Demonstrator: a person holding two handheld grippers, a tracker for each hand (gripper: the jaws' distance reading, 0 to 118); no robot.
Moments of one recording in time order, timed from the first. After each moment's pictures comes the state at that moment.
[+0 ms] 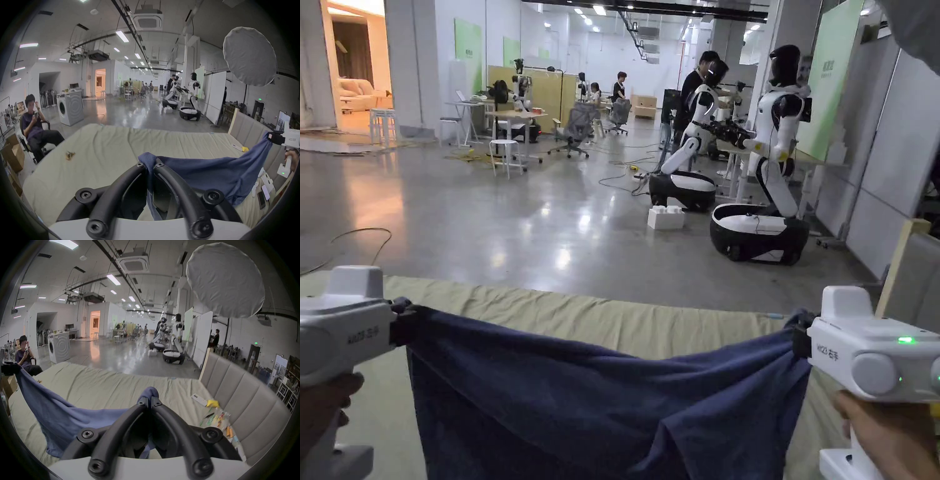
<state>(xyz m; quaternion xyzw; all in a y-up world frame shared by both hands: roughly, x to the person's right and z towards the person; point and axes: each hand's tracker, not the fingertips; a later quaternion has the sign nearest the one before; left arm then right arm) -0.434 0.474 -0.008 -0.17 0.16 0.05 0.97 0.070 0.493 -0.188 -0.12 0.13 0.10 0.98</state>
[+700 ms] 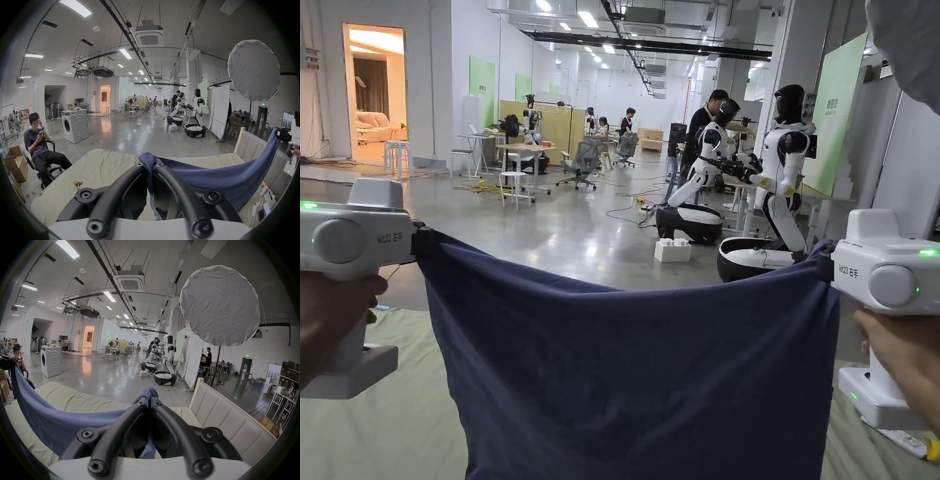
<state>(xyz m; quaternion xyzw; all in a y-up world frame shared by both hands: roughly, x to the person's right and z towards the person) -0.466 0.585 -0.053 -0.10 0.18 0.03 0.98 0.037 0.610 -0.220 -0.03 0.10 0.11 0.99</state>
